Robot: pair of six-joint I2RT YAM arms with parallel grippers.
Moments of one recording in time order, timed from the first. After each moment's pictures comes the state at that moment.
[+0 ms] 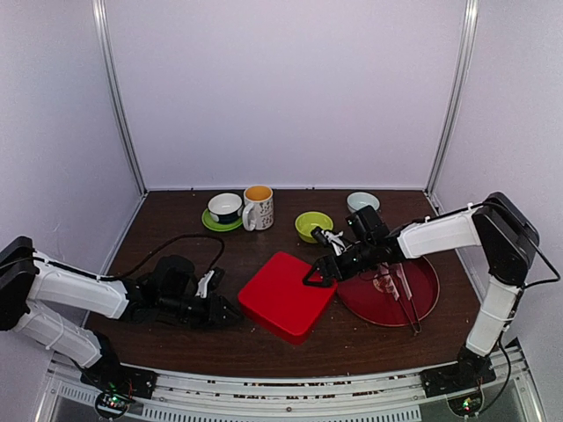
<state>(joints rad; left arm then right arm) -0.84 1.32 0.39 0.24 0.40 -0.92 0.64 1.80 0.99 -0.05 -0.62 0.24</state>
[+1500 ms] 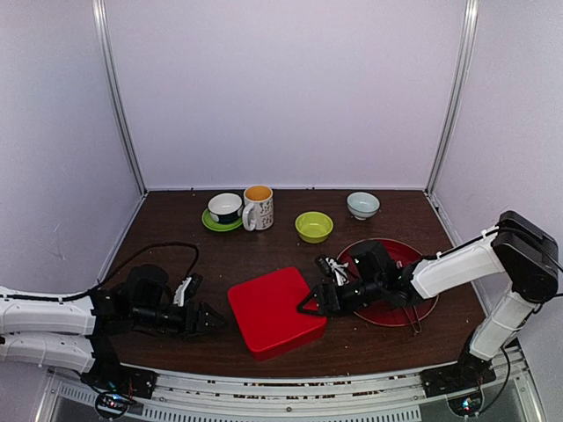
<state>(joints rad) -0.84 0.95 0.26 0.03 0.38 -0.95 0.84 1.63 0.66 0.30 -0.52 0.70</state>
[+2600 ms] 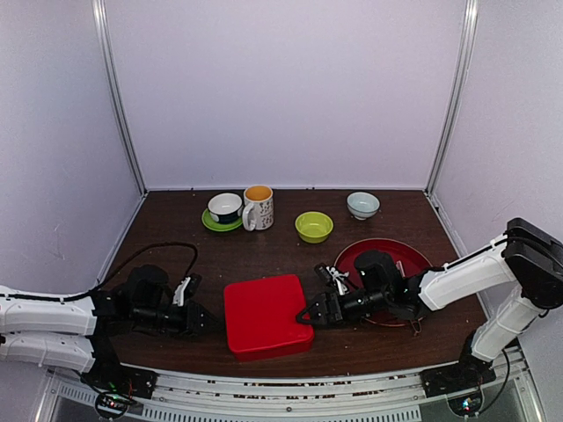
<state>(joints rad) -0.84 0.96 0.25 0.05 0.36 -0.97 0.92 1.56 0.56 0.43 -0.54 0.84</state>
